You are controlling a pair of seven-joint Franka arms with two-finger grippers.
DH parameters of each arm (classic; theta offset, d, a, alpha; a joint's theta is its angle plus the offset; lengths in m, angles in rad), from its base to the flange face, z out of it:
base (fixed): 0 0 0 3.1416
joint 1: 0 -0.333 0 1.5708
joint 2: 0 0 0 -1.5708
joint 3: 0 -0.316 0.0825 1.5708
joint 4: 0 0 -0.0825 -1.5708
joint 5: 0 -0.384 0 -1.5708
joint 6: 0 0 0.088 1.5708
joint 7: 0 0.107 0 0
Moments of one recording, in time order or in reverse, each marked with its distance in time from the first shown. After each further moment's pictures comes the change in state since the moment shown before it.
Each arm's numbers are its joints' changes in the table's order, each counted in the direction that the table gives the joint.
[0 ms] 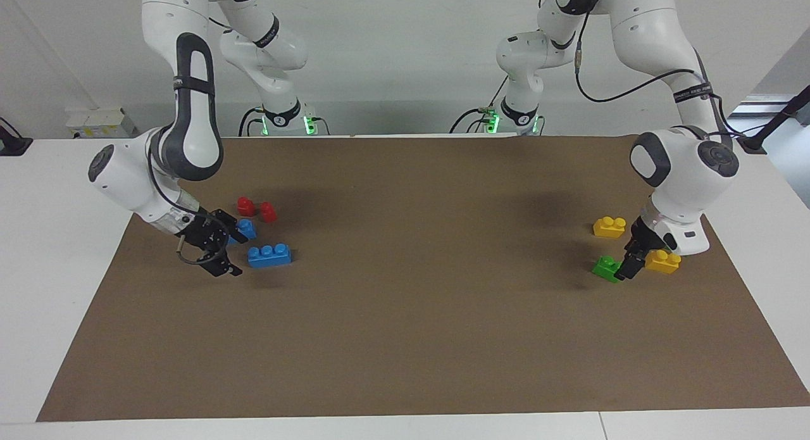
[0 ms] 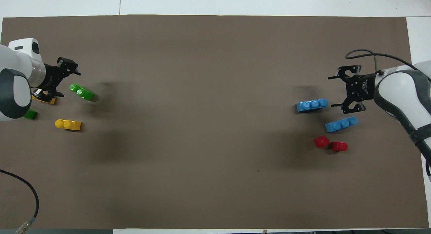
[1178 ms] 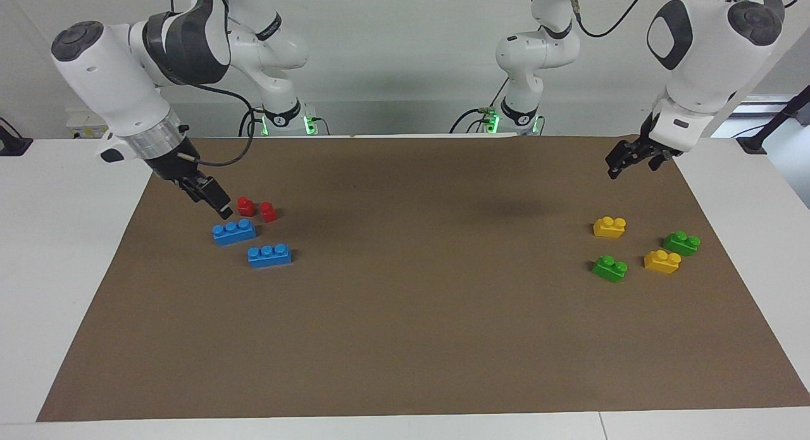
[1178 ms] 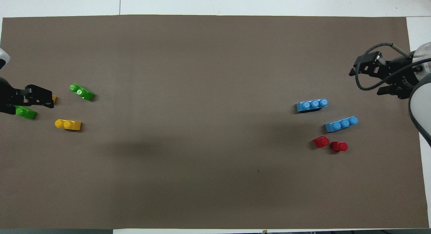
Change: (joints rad) left arm 0.043 -0.333 0.030 -0.101 -0.068 -0.568 0.625; right arm -0.084 -0.194 -0.015 -0.237 0.448 -0.343 -0.557
